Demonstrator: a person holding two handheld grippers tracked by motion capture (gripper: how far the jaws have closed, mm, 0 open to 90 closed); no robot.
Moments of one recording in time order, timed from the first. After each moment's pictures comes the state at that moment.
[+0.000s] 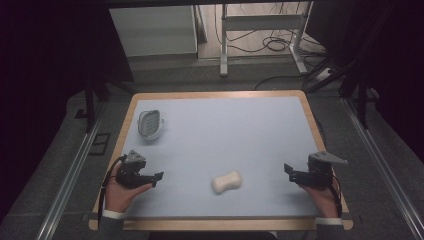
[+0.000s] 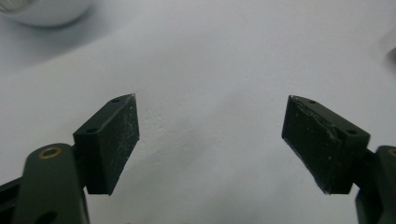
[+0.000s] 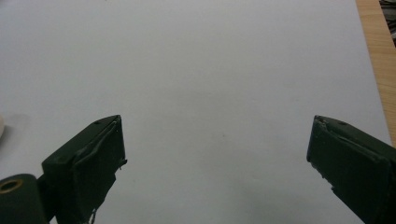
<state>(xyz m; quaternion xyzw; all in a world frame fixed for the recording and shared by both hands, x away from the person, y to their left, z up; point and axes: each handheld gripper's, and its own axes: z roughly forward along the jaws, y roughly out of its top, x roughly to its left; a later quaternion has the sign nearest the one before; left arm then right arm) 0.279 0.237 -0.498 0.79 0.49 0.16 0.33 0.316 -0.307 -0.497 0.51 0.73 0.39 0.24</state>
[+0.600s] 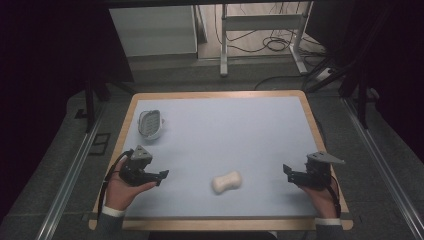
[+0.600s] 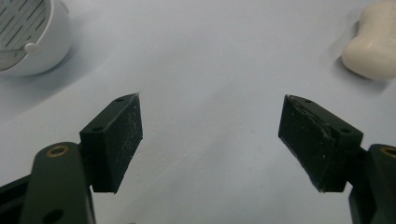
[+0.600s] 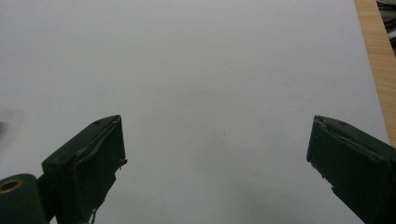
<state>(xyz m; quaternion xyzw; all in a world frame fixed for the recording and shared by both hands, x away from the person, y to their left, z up) 0.280 0.212 -0.468 0.82 0.44 0.16 0.33 0.315 -0.301 -0.497 0.51 0.73 0.38 0.25</state>
